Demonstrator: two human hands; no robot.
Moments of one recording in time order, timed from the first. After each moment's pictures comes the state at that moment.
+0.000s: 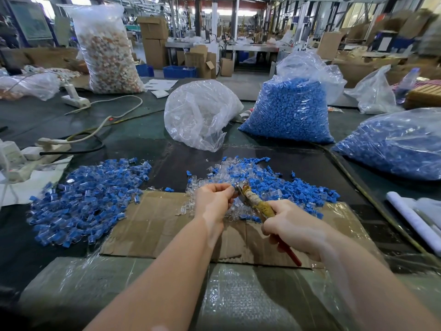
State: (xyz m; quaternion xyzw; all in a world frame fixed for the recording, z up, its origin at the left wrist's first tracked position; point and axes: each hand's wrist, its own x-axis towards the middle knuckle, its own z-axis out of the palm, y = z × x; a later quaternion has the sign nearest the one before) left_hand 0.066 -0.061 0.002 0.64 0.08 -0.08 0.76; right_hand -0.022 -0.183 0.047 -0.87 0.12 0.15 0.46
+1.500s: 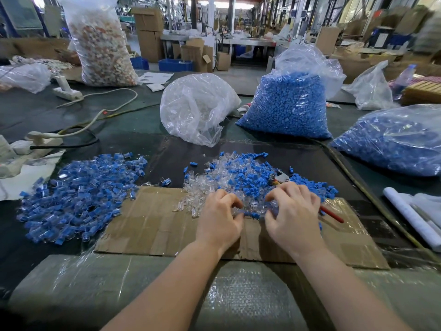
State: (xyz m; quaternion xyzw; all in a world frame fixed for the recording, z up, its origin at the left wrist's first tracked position) left_hand 0.043 -0.054 -0.035 0.89 -0.23 0.12 0.37; right_hand -0.012 -0.192 -0.009 -0.95 0.07 -0.30 0.08
